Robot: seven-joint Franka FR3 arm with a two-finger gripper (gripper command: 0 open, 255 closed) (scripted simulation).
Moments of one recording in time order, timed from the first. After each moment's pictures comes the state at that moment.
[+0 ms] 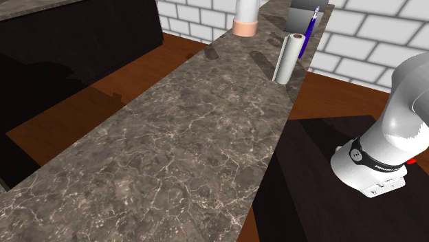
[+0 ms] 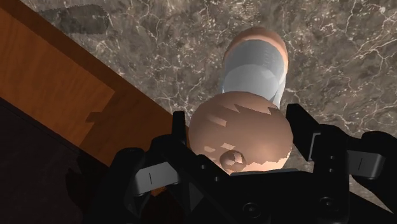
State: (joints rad) arm -0.22 -0.49 -0.34 -1.99 -0.29 1.81 -0.62
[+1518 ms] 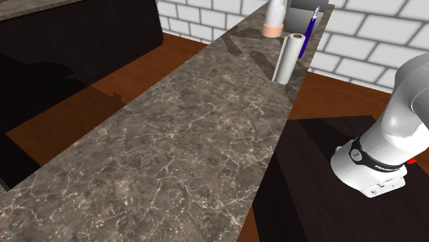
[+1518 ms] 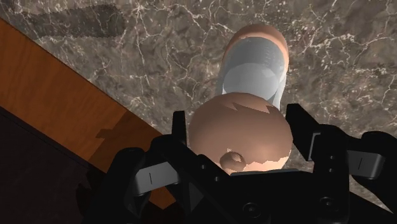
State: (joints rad) arm -0.31 -0.58 -0.59 -2.13 -0.36 1.93 -0.90
